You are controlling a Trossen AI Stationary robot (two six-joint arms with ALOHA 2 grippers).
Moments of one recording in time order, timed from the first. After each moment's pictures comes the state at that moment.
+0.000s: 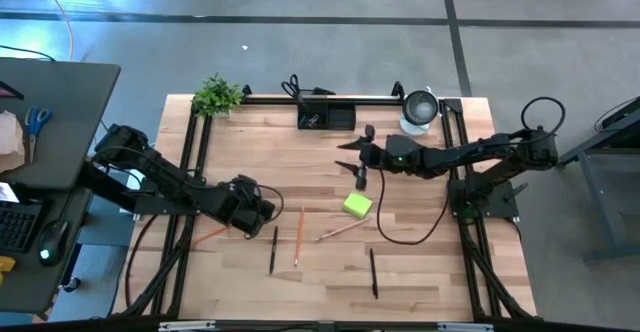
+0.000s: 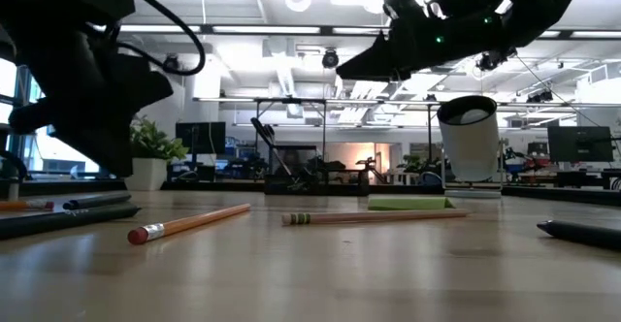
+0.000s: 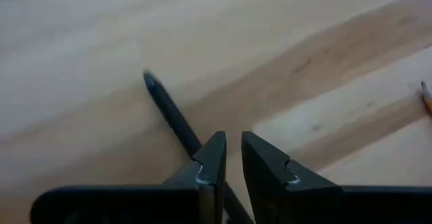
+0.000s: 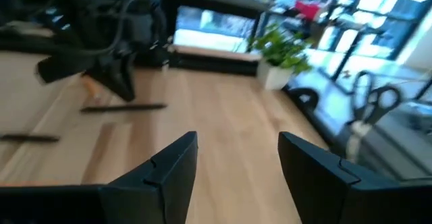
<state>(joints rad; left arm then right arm) -0.32 1.44 0.66 -0.71 -0.56 -1.59 -0.13 1.43 0.60 0.63 0.07 -0.20</state>
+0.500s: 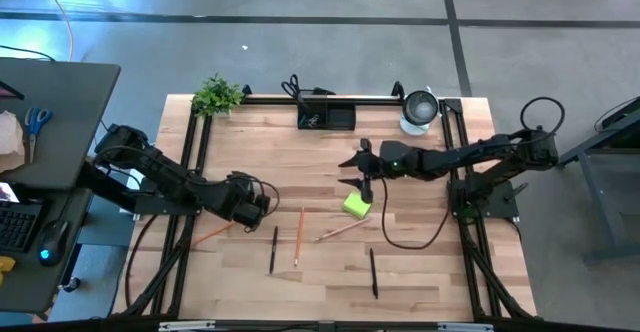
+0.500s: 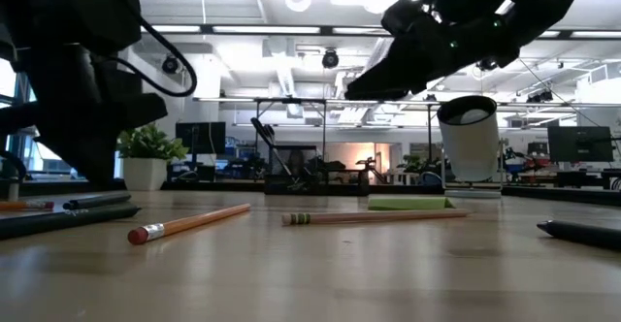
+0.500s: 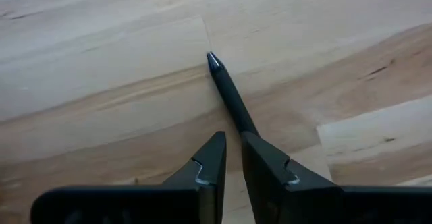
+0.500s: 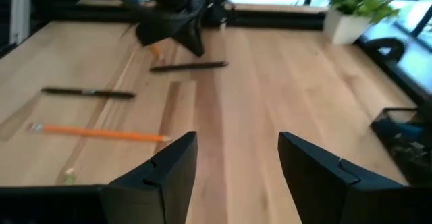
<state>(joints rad) -0.26 1.44 0.64 -0.80 -0.48 -1.68 -0.10 1.43 0.60 0.46 -0.09 -0.09</state>
